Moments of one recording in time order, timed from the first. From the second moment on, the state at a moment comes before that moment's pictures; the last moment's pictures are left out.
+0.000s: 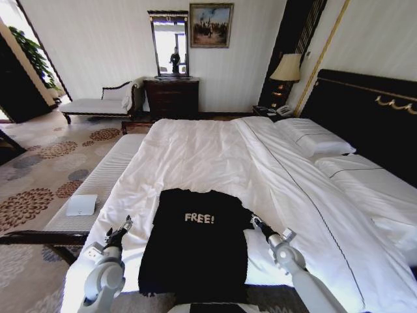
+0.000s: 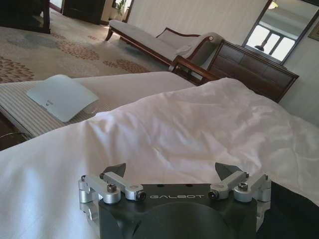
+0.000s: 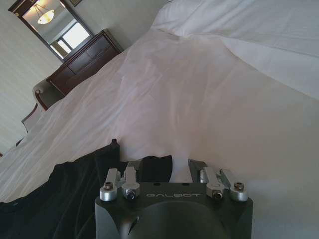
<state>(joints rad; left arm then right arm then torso) 1.56 -1.33 -0.70 -1.98 -0.82 0.14 -0.40 -1.27 1.07 0.42 1.48 1.14 -0.07 -0.03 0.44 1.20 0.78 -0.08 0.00</state>
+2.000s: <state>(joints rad) 1.55 -1.33 -0.69 -1.96 -0.81 0.13 -0.40 -1.28 1.05 0.43 1.47 1.08 -0.02 -0.08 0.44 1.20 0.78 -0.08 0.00</state>
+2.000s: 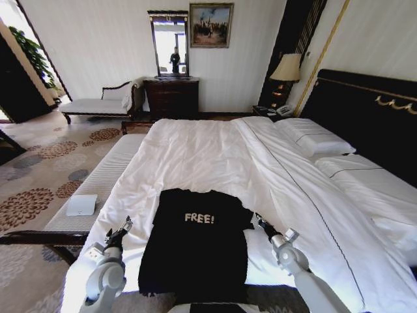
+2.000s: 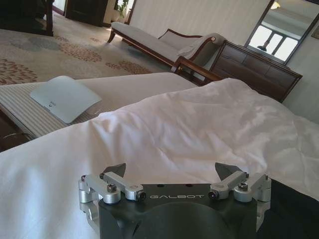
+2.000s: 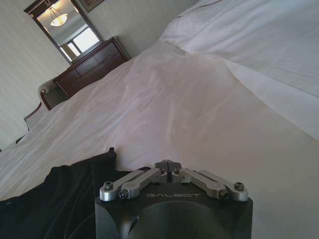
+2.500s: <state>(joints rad) 1.56 -1.32 -0.70 -1.96 -0.81 0.13 -0.40 -1.25 1.08 0.42 1.43 1.07 -0.01 -0.08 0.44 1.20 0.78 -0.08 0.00</state>
